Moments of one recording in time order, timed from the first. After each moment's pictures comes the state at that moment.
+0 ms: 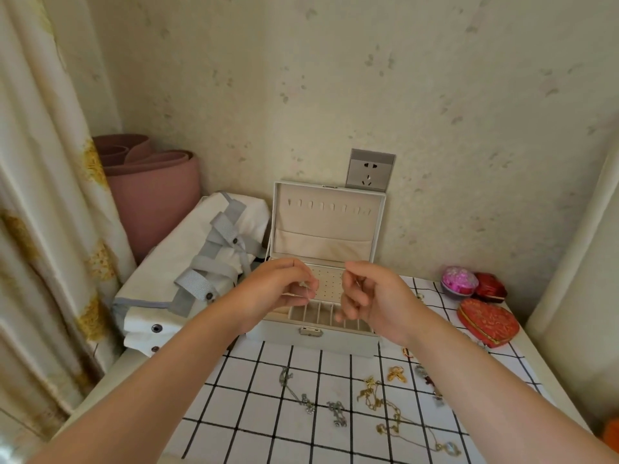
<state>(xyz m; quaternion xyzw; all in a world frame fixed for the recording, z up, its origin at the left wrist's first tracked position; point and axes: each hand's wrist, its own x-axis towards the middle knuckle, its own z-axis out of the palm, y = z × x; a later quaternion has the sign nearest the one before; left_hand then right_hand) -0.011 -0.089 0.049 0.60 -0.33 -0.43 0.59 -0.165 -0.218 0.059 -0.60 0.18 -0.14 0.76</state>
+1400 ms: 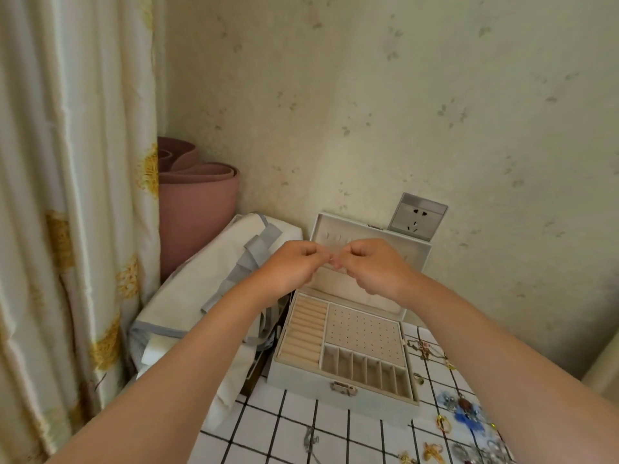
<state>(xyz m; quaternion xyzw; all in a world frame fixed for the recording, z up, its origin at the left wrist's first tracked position) 0.080 -0.115 0.073 0.66 -0.40 -0.26 0.59 -0.040 -0.234 0.116 -0.89 0.23 -0.14 0.37</state>
